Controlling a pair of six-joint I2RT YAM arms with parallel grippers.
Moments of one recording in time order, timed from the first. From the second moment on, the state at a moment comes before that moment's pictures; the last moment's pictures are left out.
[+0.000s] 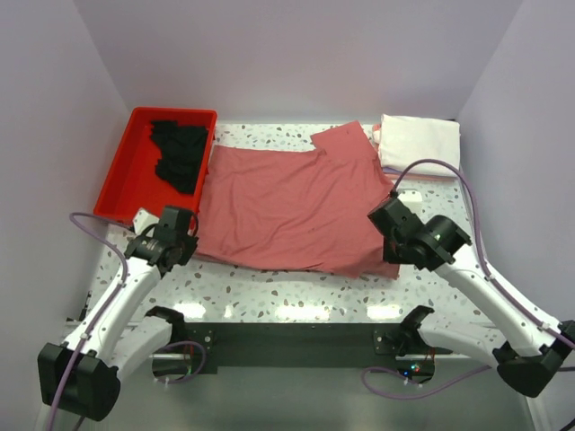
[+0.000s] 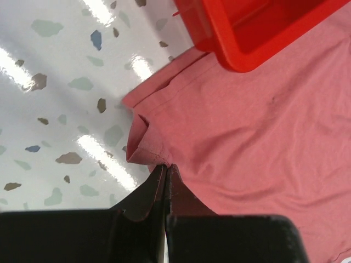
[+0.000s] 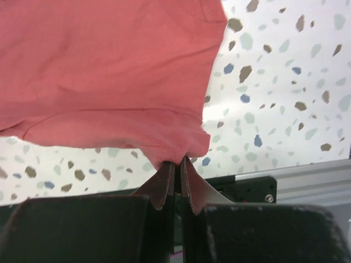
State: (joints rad) left arm -0.25 0.87 0.65 -0.83 -0.36 -1.27; right arm 0.76 0.97 1.11 -1.33 0.50 0.74
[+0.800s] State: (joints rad) left arm -0.25 1.20 0.86 -0.62 -0.45 -1.13; right arm 0.40 1.19 1.16 -0.96 0.49 0.34
